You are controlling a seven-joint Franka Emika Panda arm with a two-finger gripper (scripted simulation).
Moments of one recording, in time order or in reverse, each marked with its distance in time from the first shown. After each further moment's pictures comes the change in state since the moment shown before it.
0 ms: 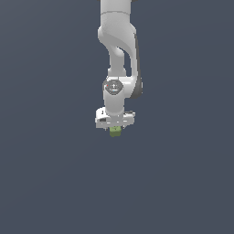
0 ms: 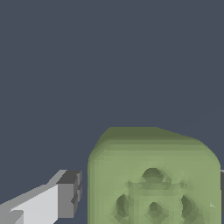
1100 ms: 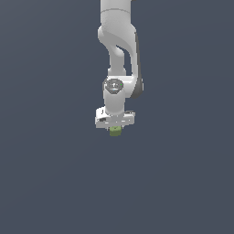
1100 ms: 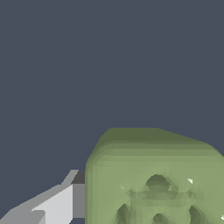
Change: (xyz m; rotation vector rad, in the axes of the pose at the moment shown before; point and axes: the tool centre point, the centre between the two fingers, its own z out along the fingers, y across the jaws) arm 0.003 0.000 -0.006 0.000 0.000 0.000
